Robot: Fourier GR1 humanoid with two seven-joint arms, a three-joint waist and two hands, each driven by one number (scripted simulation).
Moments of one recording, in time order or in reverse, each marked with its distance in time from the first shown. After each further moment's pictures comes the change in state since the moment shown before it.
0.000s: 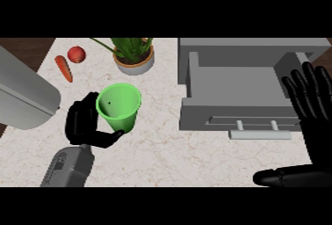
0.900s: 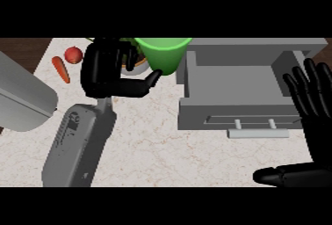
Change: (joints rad) left arm -0.364 -0.050 -0.112 -0.239 -0.012 0.339 0.450; right arm -0.023 -0.001 -0.003 -0.004 0.006 -0.007 0.014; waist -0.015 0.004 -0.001
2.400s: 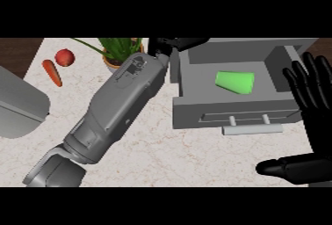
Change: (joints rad) left arm -0.605 -0.005 -0.200 0.795 0.198 0.255 -0.110; right arm -0.045 -0.024 -0.033 0.058 -0.036 0.032 -0.012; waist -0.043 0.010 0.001
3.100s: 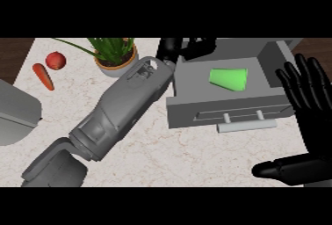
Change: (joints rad) left arm -0.070 0.000 -0.243 0.166 0.135 0.052 -0.022; right arm 0.001 0.005 0.021 0.017 0.000 0.025 -0.029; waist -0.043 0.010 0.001
